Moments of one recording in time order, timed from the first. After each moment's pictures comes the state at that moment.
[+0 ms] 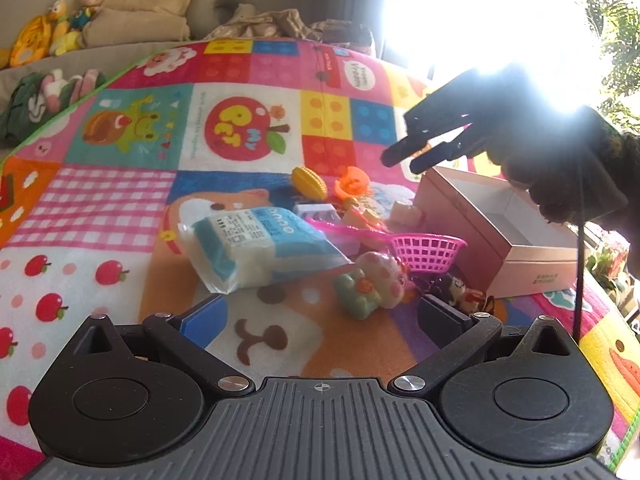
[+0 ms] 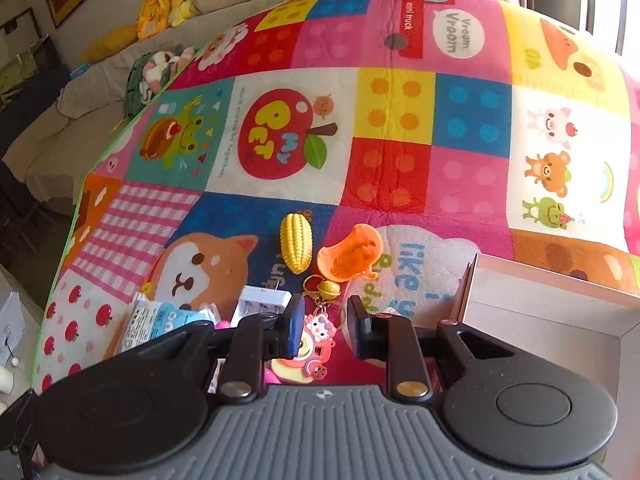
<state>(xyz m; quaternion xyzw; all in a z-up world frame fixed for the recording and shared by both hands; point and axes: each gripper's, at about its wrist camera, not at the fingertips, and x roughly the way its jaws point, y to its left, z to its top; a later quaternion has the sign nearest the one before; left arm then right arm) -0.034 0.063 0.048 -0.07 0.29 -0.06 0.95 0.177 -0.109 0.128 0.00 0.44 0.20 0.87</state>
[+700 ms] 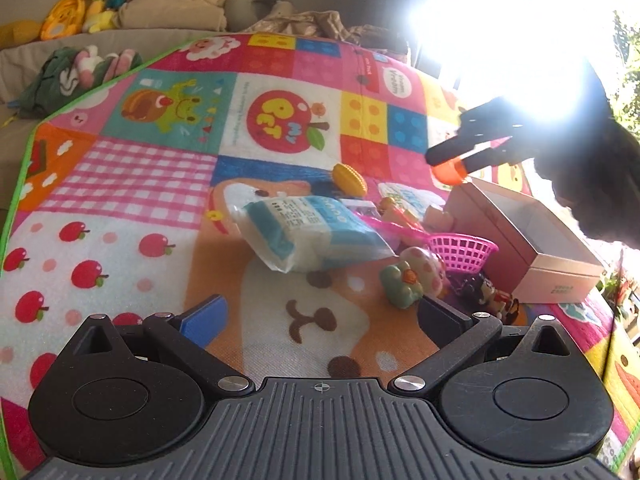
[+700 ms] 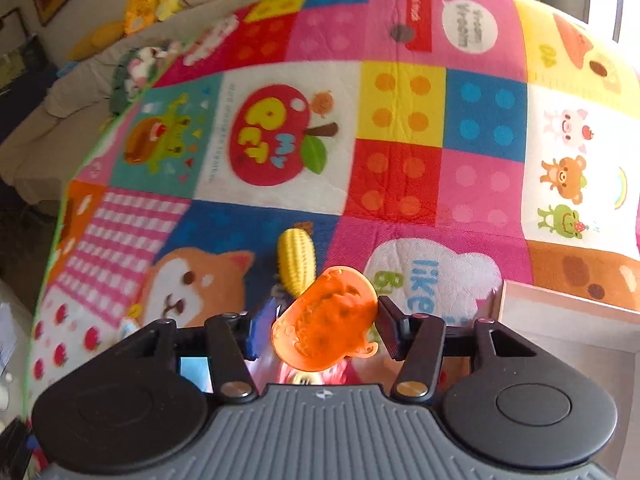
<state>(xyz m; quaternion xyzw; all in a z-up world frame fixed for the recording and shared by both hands) -0.053 0.094 0.042 -0.10 0.29 -0.04 0.95 0.174 -0.092 0.126 -0.02 0.44 0.21 0.87</state>
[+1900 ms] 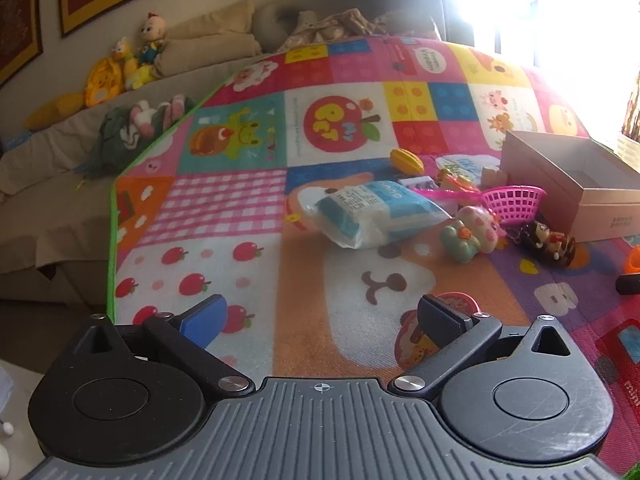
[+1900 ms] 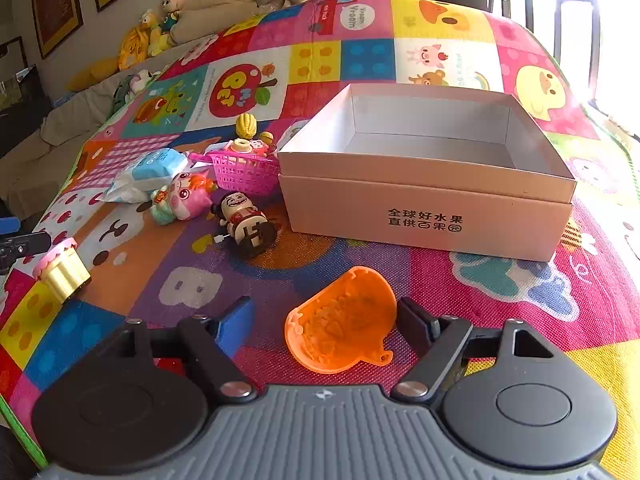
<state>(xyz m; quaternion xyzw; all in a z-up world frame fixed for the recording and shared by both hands) -0.097 0.076 0.062 0.03 0.30 0.08 0.95 -0.053 -0.217 0.042 0.01 0.36 0.15 0.92</state>
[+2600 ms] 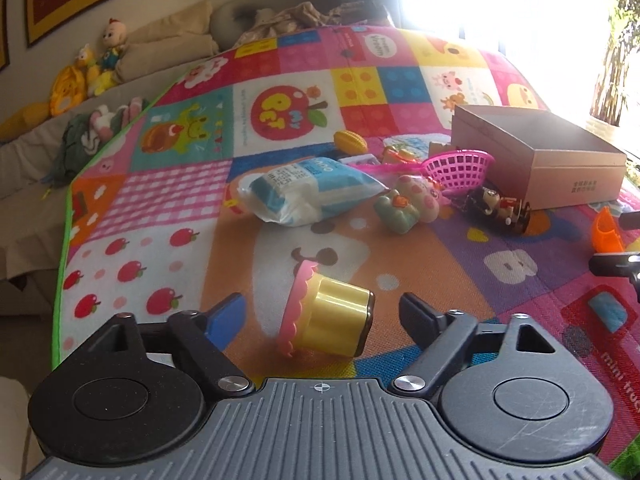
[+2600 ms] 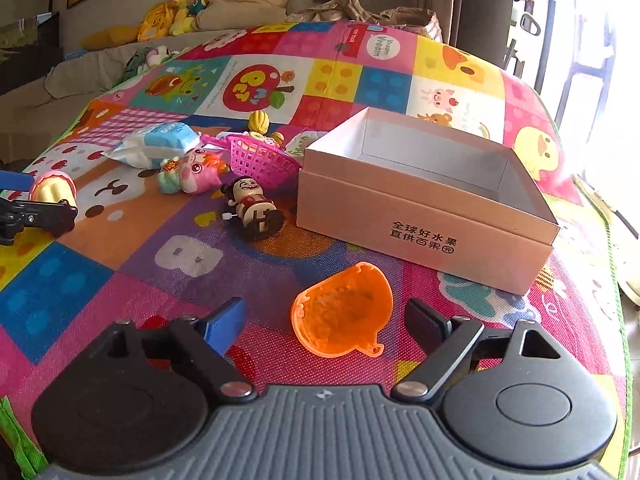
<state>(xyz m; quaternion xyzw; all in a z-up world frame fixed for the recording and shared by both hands) -0.095 0.033 0.032 0.06 0.31 0.03 0.95 -0.081 -0.200 0.042 -0.10 0.31 0.14 0.94</state>
